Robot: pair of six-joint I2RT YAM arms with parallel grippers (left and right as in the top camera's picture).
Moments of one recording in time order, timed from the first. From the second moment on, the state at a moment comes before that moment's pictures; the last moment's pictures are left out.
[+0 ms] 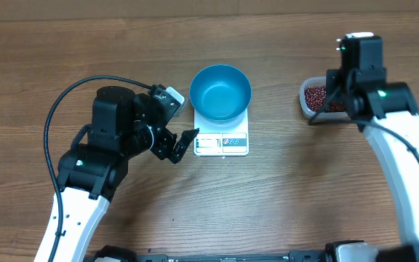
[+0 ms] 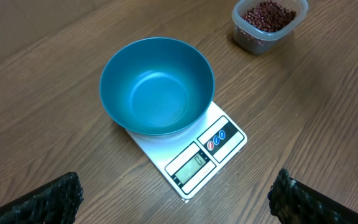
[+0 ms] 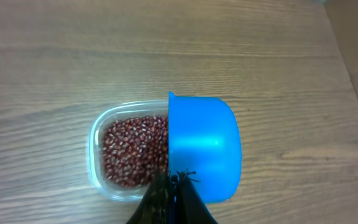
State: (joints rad) left arm -0.26 1.12 1.08 -0.68 0.39 0.29; right arm 0.10 1.50 1.39 -0.81 0.36 0.02
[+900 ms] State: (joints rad) left arm -0.26 1.12 1.08 -0.68 0.39 0.29; right arm 0.10 1.76 1.40 -0.78 0.39 -0.04
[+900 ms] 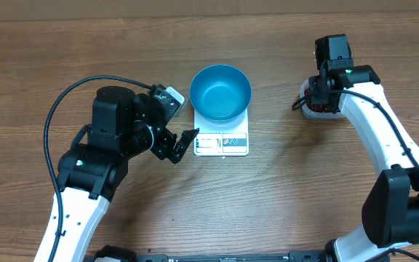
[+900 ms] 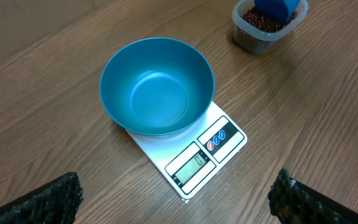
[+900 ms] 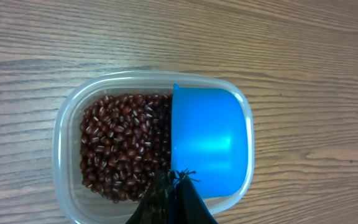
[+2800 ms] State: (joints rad) left arm -0.26 1.12 1.08 -0.68 0.39 0.29; right arm -0.27 1.76 1.40 -0.91 -0.38 0.20
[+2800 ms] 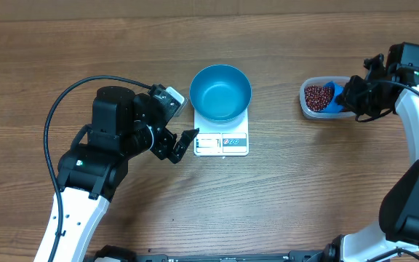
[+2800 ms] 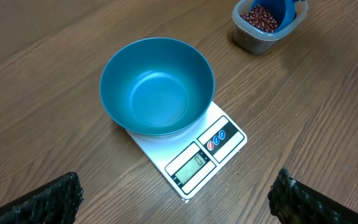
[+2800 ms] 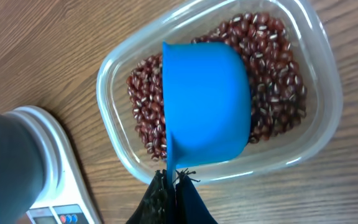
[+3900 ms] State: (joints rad) left arm -0.26 1.12 1.08 -0.68 0.39 0.29; right arm -0.56 1.78 1.40 -0.99 -0.82 0.09
